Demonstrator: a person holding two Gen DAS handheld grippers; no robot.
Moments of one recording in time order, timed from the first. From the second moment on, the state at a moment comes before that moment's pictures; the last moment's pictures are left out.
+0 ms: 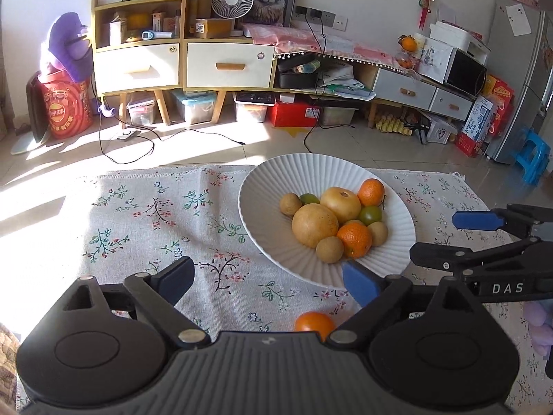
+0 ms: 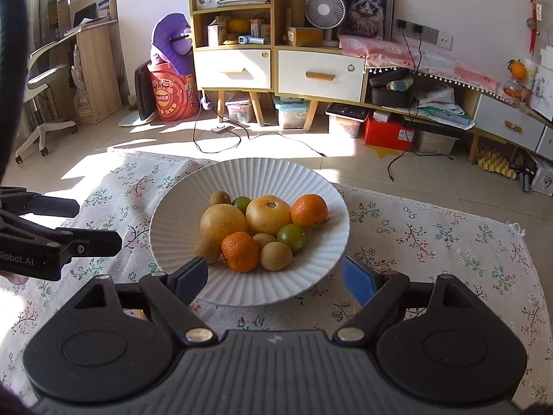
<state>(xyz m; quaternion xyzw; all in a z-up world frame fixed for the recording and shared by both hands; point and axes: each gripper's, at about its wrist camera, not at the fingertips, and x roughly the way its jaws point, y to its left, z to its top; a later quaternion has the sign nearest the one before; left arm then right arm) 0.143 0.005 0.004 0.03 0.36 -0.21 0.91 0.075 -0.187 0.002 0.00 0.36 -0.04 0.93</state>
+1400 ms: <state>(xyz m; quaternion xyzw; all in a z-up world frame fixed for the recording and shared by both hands) 0.053 0.038 -0.020 0.08 0.36 -0.24 0.90 0.000 -0.138 -0.013 -0.05 0.35 0.02 0.94</state>
